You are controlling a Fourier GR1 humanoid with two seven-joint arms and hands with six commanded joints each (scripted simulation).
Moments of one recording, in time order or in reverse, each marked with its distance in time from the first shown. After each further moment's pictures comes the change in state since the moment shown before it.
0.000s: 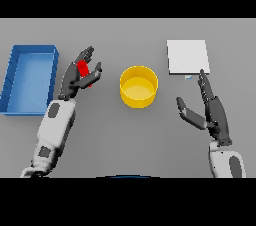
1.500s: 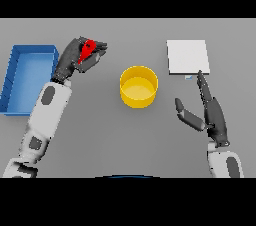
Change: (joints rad) left arm -0.086 0.132 -0.174 -0.206 -0.160 -0.050 0.160; right arm 0.005 -0.001 0.015 0.013 0.055 -0.024 -0.040
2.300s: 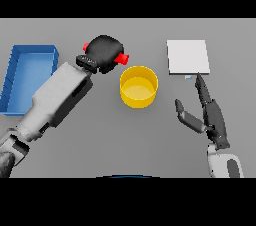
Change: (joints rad) left arm -0.272 0.116 -0.478 0.067 -0.561 -0.261 0.164; right arm 0.025 0.007 0.005 -0.020 -0.025 0.025 0.031
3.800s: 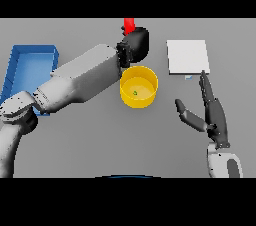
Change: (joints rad) left arm -0.431 -0.027 -0.554 0.223 -0.565 -0.035 -0.341; right arm -0.006 0.020 -0.017 -0.008 -0.001 -0.038 -0.025
